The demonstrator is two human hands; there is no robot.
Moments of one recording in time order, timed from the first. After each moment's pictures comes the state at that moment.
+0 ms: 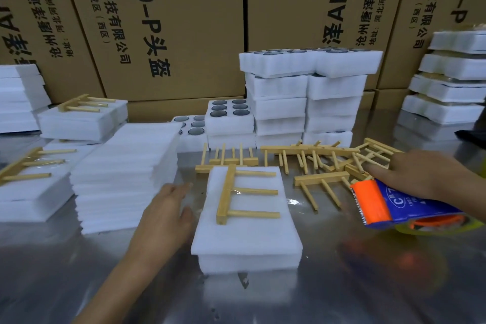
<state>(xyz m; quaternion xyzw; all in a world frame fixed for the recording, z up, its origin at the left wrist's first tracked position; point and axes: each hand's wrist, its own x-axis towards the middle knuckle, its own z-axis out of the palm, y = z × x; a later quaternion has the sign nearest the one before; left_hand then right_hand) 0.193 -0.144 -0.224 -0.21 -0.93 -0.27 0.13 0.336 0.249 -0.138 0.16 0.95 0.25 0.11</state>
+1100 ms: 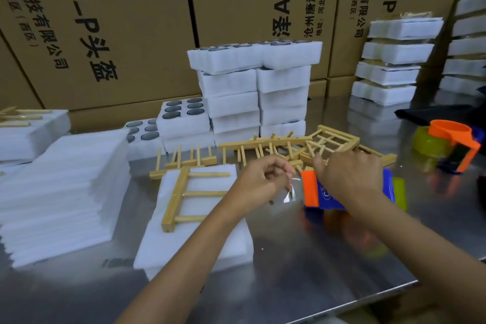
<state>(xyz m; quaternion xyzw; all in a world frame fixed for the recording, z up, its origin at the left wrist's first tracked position) 0.243 0.056 -0.193 -0.45 -0.70 -0.54 -0.16 0.339 0.216 -0.189 0.39 0.88 0.18 -0.17</state>
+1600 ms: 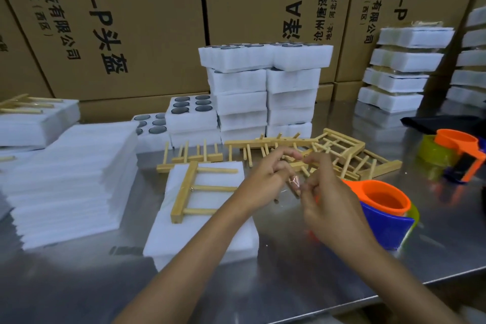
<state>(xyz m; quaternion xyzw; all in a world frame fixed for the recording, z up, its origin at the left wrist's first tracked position) 0.249 0.050 -0.186 -0.46 -0.69 -0.54 -0.16 0.375 0.134 -0.200 0.16 0.89 -0.26 -0.34</state>
